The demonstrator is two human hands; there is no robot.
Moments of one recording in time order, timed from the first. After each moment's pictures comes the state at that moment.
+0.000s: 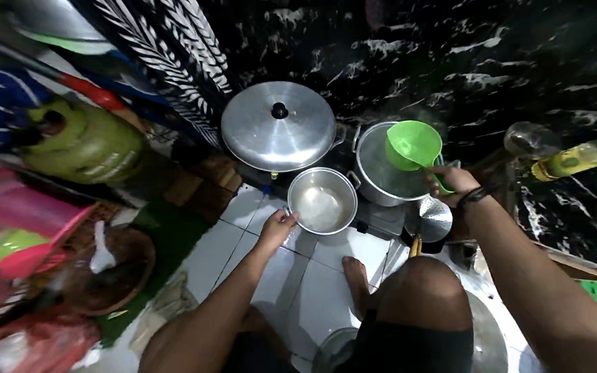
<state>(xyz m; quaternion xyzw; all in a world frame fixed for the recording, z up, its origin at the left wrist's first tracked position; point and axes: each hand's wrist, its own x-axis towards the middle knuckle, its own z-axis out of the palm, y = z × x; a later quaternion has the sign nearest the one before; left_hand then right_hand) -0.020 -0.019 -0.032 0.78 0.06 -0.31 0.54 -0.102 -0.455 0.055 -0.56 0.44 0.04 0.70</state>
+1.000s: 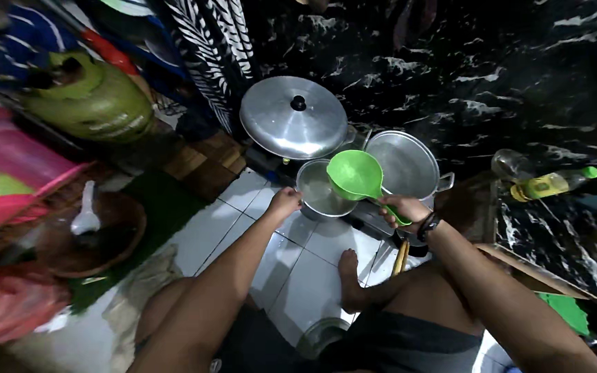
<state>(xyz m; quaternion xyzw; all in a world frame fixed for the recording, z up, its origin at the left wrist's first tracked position) -0.008 -0.020 -0.020 0.74 0.08 -0.33 0.58 -0.120 -0.317 0.073 -0.63 0.31 0.25 0.66</state>
